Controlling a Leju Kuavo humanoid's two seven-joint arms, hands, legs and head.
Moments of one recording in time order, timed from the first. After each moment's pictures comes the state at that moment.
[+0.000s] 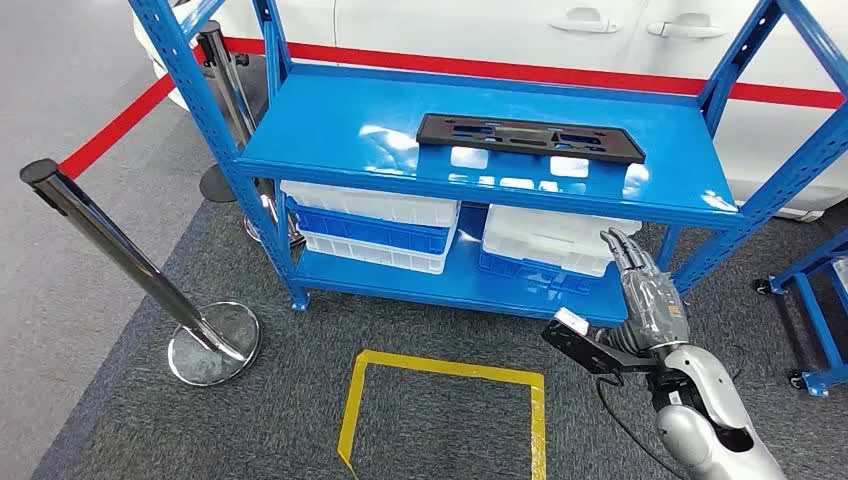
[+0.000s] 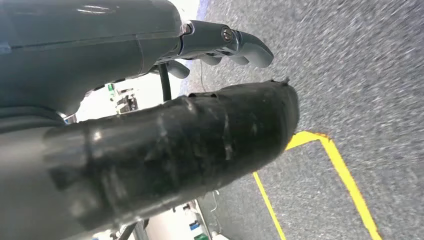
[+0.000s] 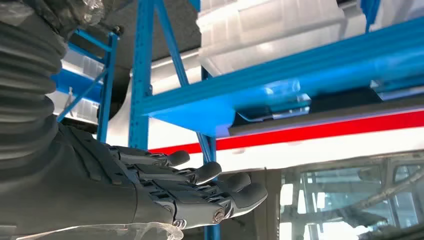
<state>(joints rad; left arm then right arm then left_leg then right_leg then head) 0.06 -0.04 0.70 -0.18 -1.50 -0.18 0.05 -0.16 -0.45 0.13 -1.60 0.88 -0.13 -0.06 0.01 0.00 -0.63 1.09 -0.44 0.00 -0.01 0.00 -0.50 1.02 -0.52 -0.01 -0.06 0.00</state>
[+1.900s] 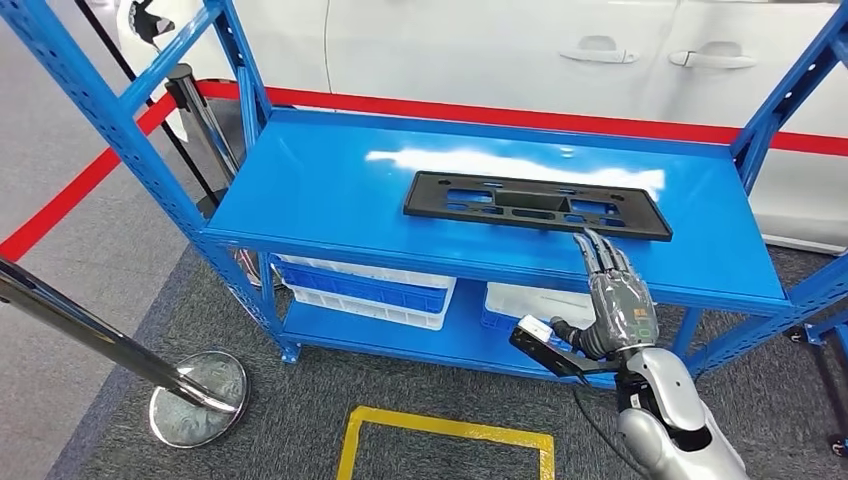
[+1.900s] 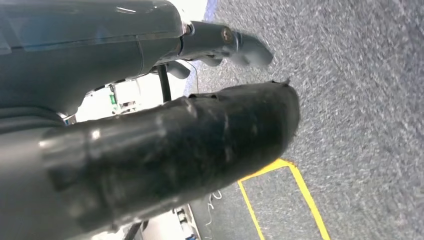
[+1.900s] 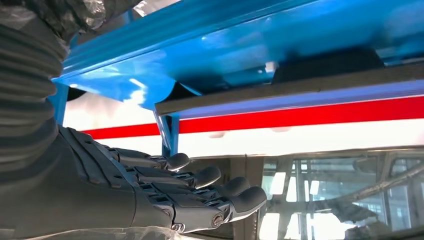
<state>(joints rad) 0.05 -0.04 0.65 -0.18 -1.50 -0.17 0.04 -0.19 -0.36 0.20 -1.54 1.10 -0.19 -0.02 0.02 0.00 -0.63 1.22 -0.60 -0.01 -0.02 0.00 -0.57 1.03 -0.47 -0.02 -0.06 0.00</state>
